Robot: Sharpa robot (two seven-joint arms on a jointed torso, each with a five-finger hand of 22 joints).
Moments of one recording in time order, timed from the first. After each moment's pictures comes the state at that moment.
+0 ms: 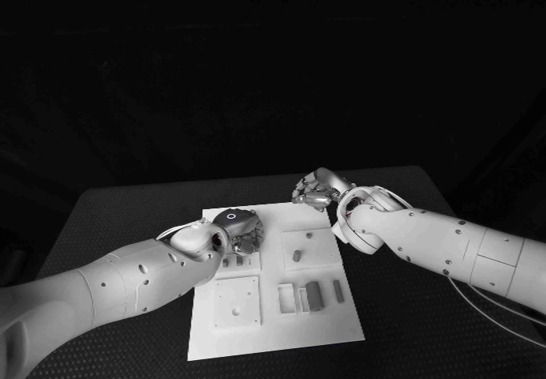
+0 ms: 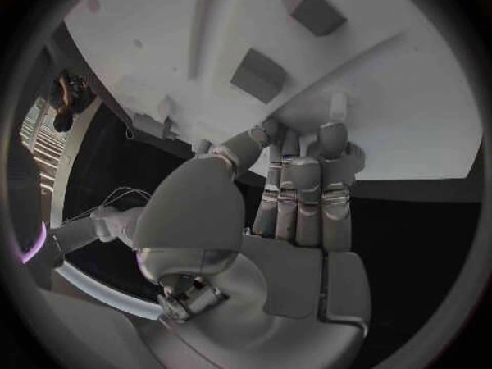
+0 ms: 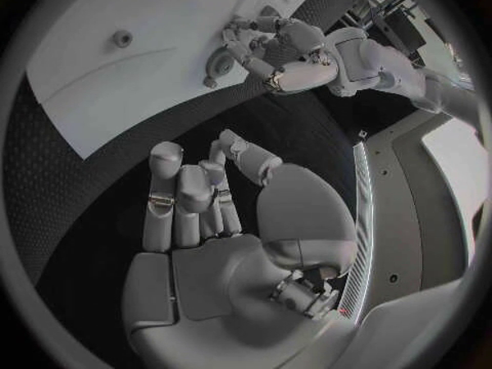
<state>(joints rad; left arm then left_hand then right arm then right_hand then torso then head) 1.15 -0.44 -0.19 1.07 -1.60 -0.34 0.00 1.21 -0.08 0.64 -0.29 0.05 1.06 0.11 0.29 0.53 1.29 0.03 0.13 0.25 1.22 -0.07 1.33 0.57 0.04 1.34 -0.16 0.43 1.31 1.11 -0.65 0.07 1.31 -1.16 -0.44 -0.17 1.05 -0.05 0.69 -0.29 0.05 1.03 0.08 0.27 0.91 1.03 -0.03 1.17 1.08 1.28 -0.13 1.34 0.92 0.23 1.25 -0.05 0.88 1.31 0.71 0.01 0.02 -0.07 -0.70</state>
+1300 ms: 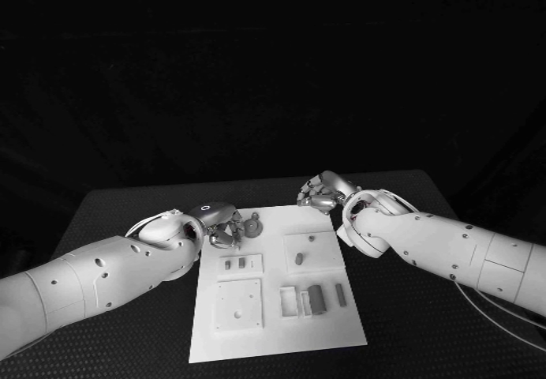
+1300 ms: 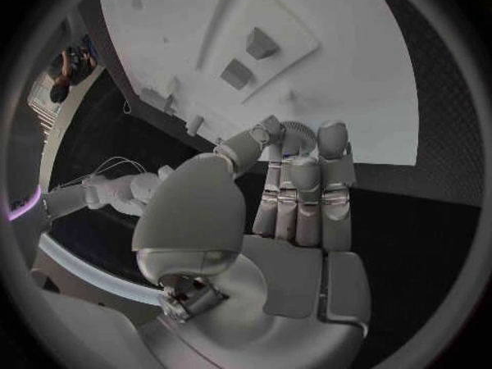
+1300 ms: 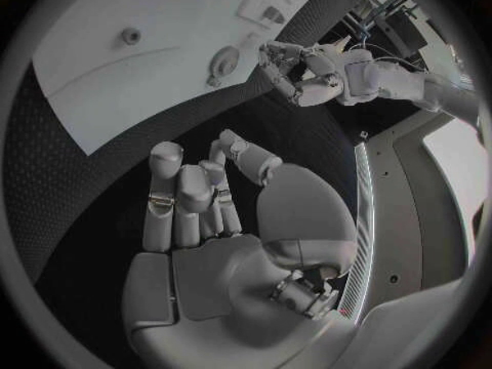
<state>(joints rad) 1.16 -0.60 -0.10 1.18 -1.53 -0.24 -0.02 1.21 -0.07 0.64 -0.29 0.05 1.06 0.11 0.29 0.54 1.30 0.03 0.13 0.25 1.23 -0.07 1.33 0.57 0.04 1.34 -0.16 0.43 1.31 1.11 -0.66 0.07 1.31 -1.16 -0.44 -0.17 1.05 -0.05 0.69 -0.29 0.05 1.03 0.08 0.27 0.91 1.03 -0.03 1.17 1.08 1.28 -0.13 1.34 0.92 0.23 1.25 -0.05 0.88 1.31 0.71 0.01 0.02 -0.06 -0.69</state>
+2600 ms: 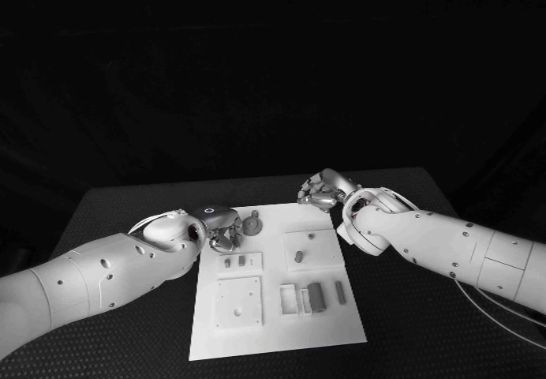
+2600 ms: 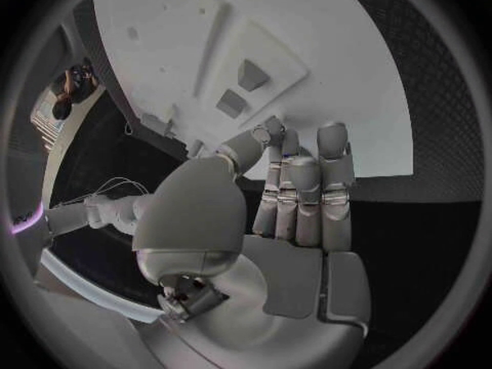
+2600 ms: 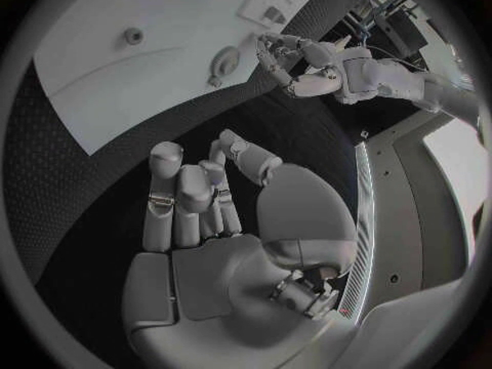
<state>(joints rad) 1.16 -0.59 -0.12 1.17 -1.60 -0.18 -0.03 1.22 -0.08 0.64 -0.29 0.05 1.07 0.11 0.29 0.54 1.30 0.03 0.13 0.26 1.22 -0.07 1.33 0.57 0.03 1.34 -0.16 0.43 1.31 1.11 -0.66 0.07 1.31 -1.16 -0.44 -0.17 1.05 -0.05 0.69 -0.29 0.05 1.03 0.08 0.27 0.91 1.03 -0.03 1.17 1.08 1.28 -0.13 1.34 0.92 0.23 1.25 -0.05 0.88 1.31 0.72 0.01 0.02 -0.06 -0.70</state>
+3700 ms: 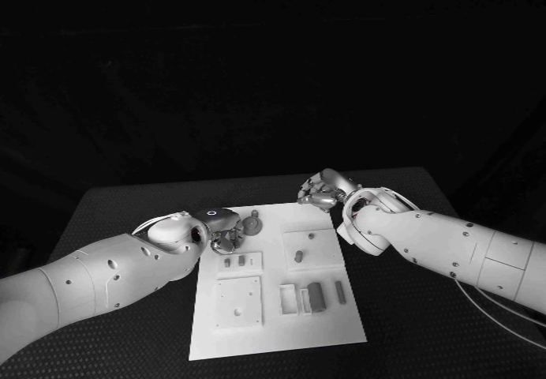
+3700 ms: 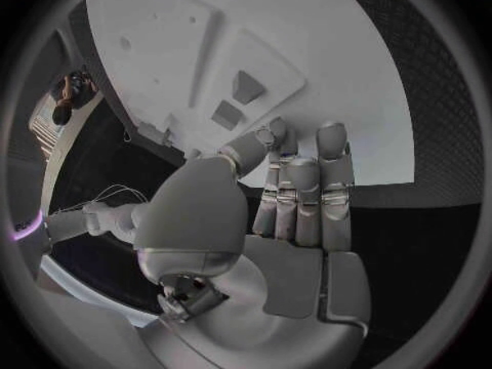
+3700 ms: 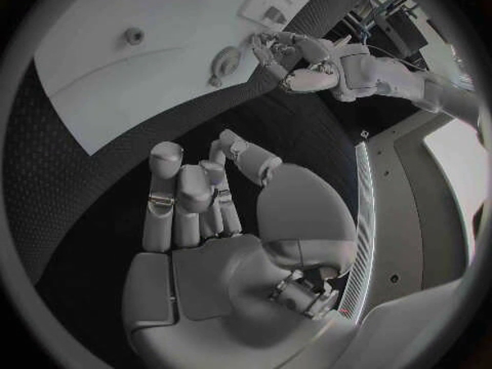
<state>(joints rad) 1.16 -0.56 -0.14 1.13 -1.62 -0.18 -0.03 1.22 -0.07 0.64 -0.29 0.06 1.07 0.10 0.29 0.54 1.33 0.03 0.13 0.27 1.22 -0.08 1.33 0.57 0.03 1.33 -0.16 0.43 1.31 1.11 -0.66 0.07 1.30 -1.16 -0.44 -0.17 1.05 -0.05 0.69 -0.29 0.05 1.03 0.08 0.27 0.91 1.03 -0.03 1.17 1.08 1.28 -0.13 1.34 0.92 0.23 1.25 -0.05 0.88 1.31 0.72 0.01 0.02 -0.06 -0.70</state>
